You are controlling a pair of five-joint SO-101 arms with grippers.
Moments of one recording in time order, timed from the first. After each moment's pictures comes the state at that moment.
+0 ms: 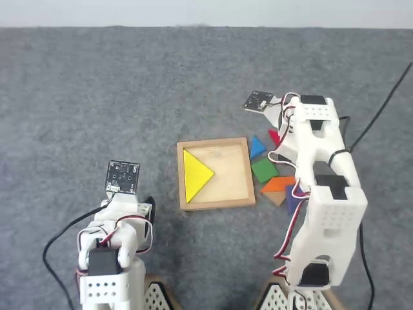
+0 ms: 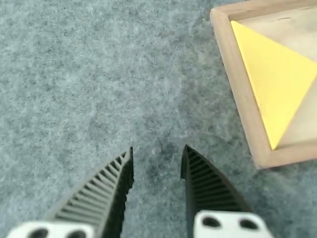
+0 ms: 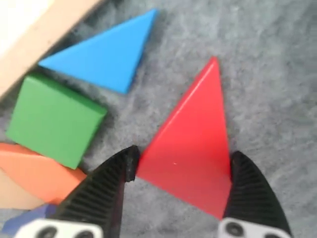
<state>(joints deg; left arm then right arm) -9.4 -103.1 96.9 72.0 -4.0 -2.1 30.5 -4.1 70.3 58.6</state>
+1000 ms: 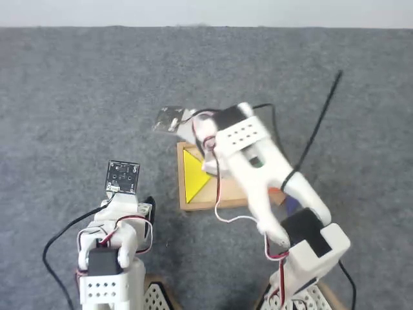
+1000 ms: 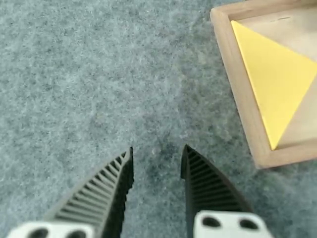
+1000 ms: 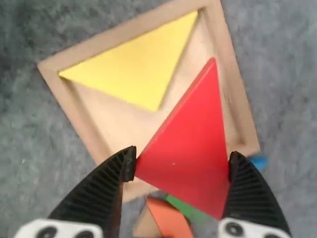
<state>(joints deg) -9.4 -103.1 96.9 72.0 -4.0 -34.3 9.1 3.5 76.7 42.4</state>
